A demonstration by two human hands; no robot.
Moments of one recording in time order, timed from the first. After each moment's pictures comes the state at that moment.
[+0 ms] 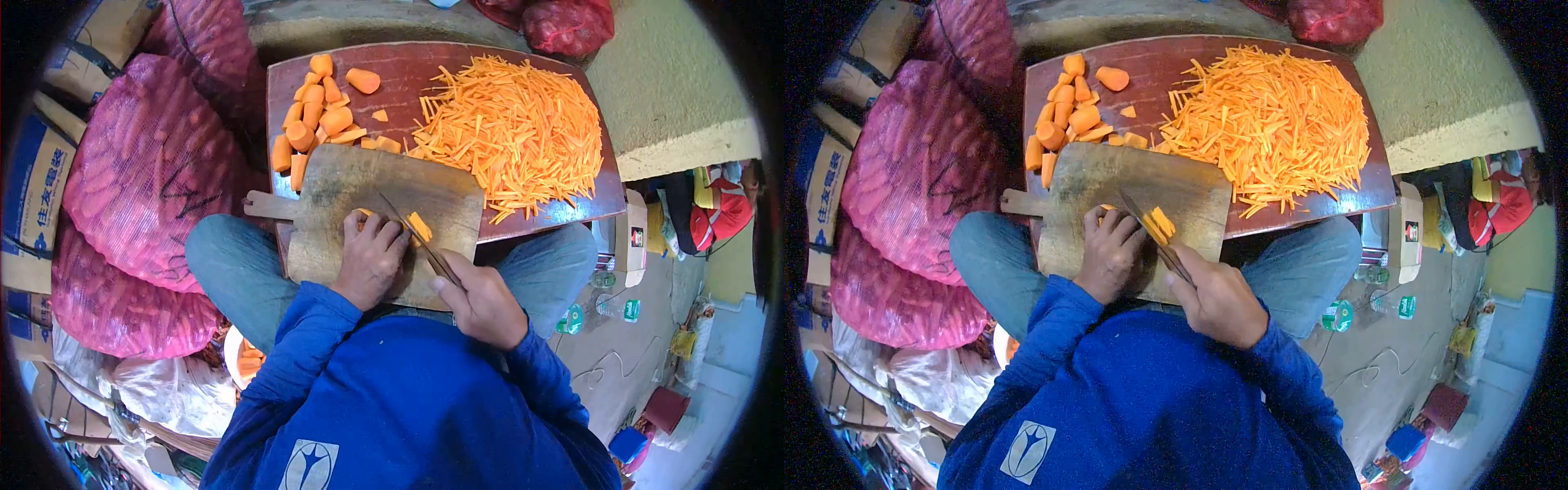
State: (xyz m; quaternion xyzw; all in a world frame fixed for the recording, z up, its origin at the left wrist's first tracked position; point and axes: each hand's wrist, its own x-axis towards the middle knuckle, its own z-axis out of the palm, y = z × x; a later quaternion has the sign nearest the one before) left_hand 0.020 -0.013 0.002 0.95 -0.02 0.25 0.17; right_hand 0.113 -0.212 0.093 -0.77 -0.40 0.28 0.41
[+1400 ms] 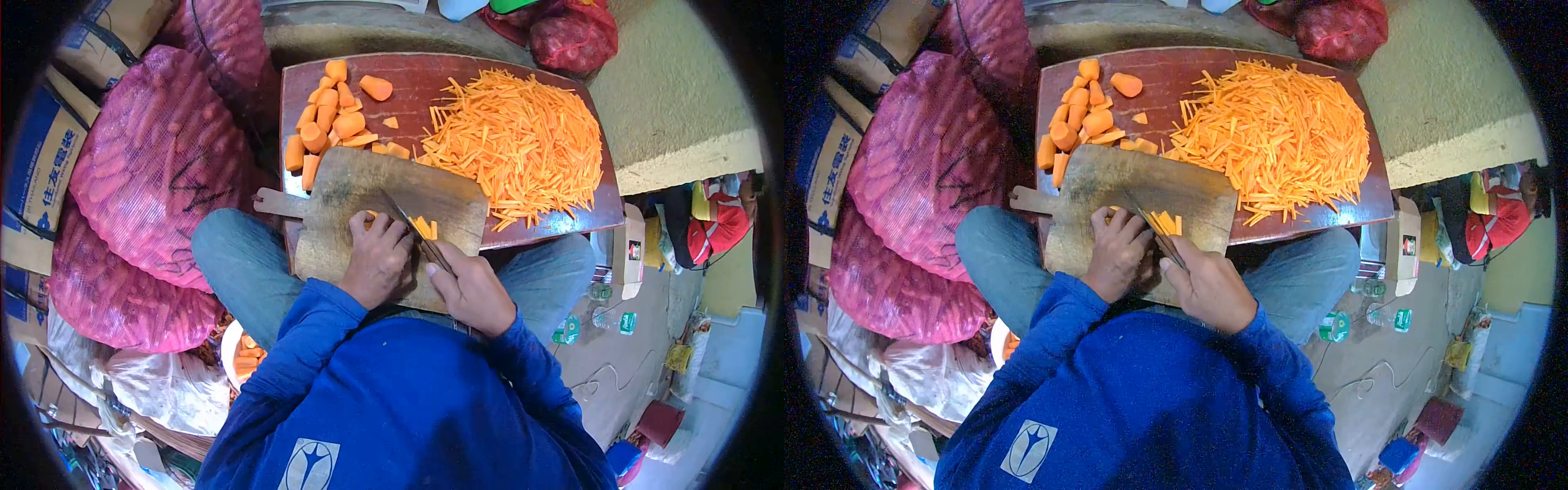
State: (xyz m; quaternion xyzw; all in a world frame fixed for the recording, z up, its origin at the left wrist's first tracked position) left_hand 0.020 -0.012 0.005 0.95 -0.01 0.26 0.19; right_hand 0.119 -0.193 0.088 -0.79 -0.40 0.29 0.36
